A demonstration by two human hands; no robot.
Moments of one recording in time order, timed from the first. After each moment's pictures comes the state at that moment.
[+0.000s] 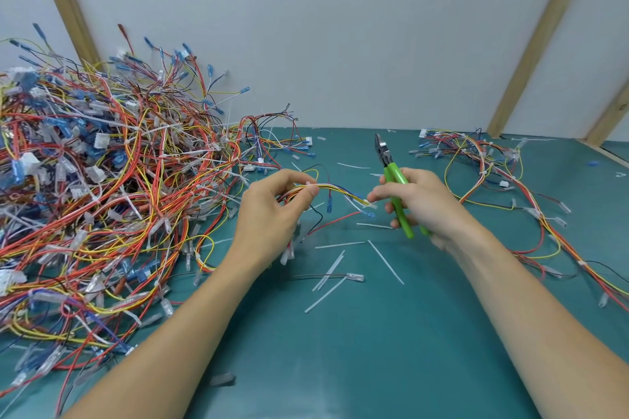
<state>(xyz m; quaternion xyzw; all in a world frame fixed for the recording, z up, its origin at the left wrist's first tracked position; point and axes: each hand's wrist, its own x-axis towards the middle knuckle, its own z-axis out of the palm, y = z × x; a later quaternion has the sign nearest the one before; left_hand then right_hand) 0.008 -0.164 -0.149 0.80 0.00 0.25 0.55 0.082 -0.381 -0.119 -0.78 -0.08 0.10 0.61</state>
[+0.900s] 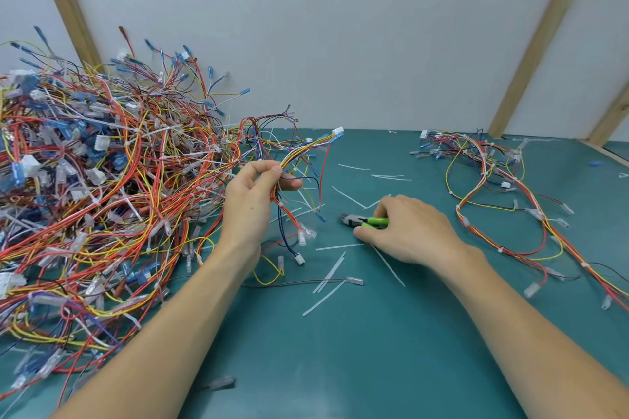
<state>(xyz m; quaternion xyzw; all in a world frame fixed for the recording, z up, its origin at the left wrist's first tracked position) 0.016 -0.155 -0.138 0.62 0.08 0.26 0.73 0.071 -0.372 -0.141 -0.99 -0.14 0.00 0.10</state>
